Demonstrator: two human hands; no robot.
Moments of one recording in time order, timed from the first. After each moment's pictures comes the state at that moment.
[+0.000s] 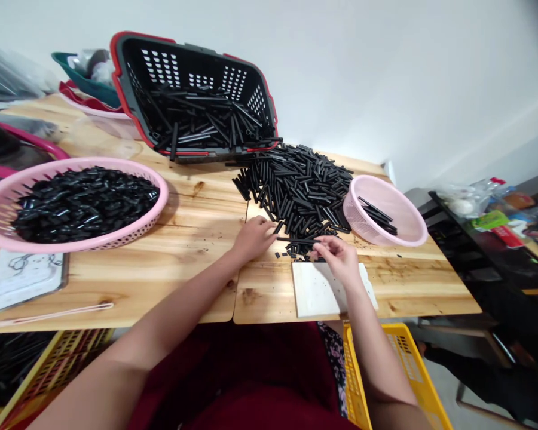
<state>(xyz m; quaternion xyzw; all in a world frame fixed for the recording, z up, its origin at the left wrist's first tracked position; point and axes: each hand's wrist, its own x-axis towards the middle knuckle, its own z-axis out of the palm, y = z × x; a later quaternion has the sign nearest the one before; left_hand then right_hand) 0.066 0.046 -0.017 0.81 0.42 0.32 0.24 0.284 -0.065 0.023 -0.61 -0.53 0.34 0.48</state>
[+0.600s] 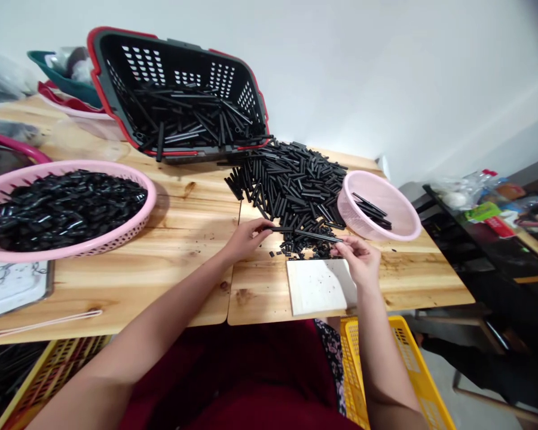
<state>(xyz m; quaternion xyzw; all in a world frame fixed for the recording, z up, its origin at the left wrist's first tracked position) 0.059 0.041 0.000 0.74 0.35 0.34 0.46 0.334 -0.082 0.019 -0.59 -0.46 0.28 0.60</state>
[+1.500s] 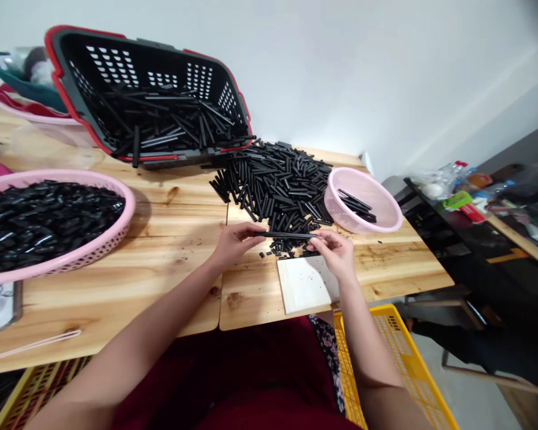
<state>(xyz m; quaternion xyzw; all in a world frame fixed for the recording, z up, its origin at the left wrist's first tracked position) 0.062 0.028 0.002 0.64 0.31 0.43 0.56 0.303 -0.076 0.030 -0.57 -0.52 0.30 0.56</state>
